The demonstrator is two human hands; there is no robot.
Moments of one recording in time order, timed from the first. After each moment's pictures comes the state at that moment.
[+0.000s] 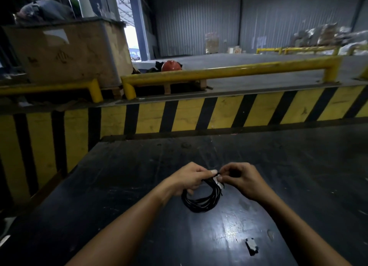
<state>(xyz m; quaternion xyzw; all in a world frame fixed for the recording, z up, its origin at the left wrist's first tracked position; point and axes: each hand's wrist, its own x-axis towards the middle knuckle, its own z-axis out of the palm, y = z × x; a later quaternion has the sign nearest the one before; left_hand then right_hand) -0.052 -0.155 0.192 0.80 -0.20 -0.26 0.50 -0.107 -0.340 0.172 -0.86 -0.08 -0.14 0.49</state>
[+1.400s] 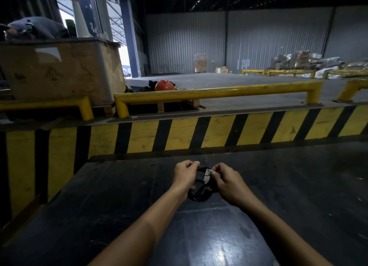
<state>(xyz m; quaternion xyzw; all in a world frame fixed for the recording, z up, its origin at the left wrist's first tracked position) 0.007 -0.173 0.213 0.76 -0.05 -0.04 0.65 -0.072 -0.289 0.227 -0.86 0.02 -0.15 0.49</state>
